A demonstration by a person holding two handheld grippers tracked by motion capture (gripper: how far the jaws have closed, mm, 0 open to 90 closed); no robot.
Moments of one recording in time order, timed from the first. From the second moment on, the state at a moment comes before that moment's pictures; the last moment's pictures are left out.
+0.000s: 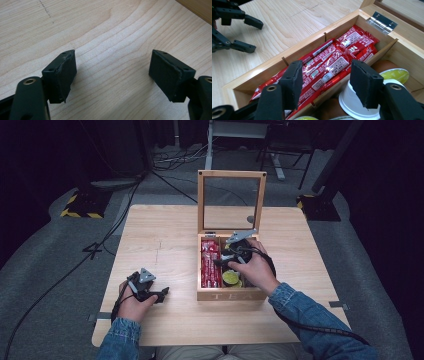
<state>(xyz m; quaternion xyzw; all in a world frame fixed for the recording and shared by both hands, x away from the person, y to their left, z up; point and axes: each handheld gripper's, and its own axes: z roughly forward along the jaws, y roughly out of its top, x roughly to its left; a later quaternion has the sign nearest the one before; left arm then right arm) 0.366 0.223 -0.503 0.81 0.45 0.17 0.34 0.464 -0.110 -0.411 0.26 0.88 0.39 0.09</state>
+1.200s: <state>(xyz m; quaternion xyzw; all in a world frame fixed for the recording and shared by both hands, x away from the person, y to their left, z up) 0.366 0.222 -0.503 0.81 0.45 0.18 0.33 0.468 -0.066 -0.436 0.26 0.90 0.33 0.13</state>
